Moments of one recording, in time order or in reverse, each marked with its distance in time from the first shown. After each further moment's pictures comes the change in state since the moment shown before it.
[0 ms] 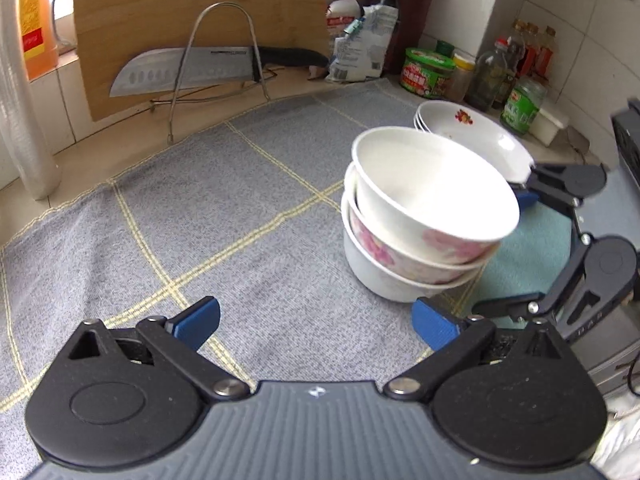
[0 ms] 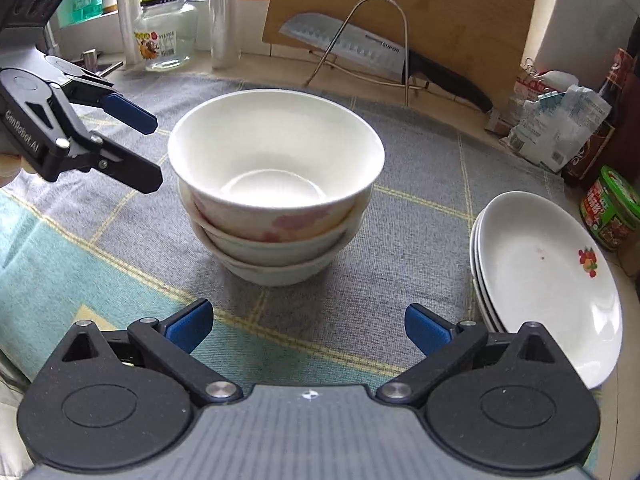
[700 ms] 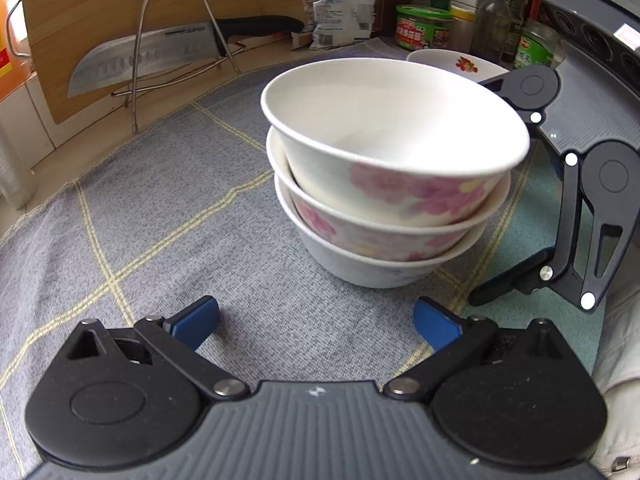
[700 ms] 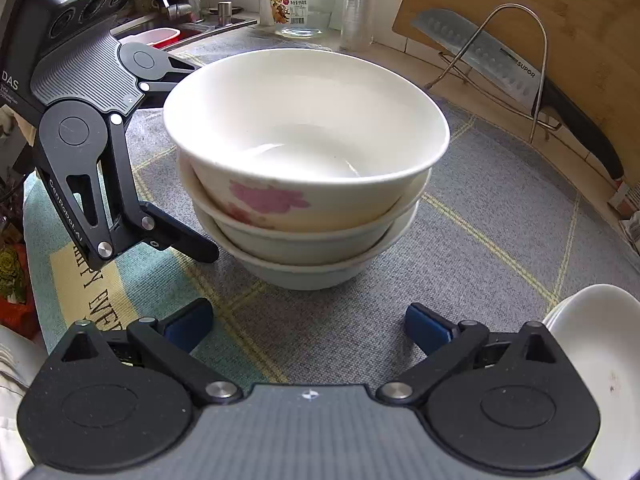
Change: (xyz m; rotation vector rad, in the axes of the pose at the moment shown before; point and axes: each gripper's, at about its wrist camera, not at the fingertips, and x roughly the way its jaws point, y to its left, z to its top) left arm 0.044 -0.045 -0.007 0.077 0.046 0.100; right arm 0.037 -0.031 0.012 -0.340 0.008 0.312
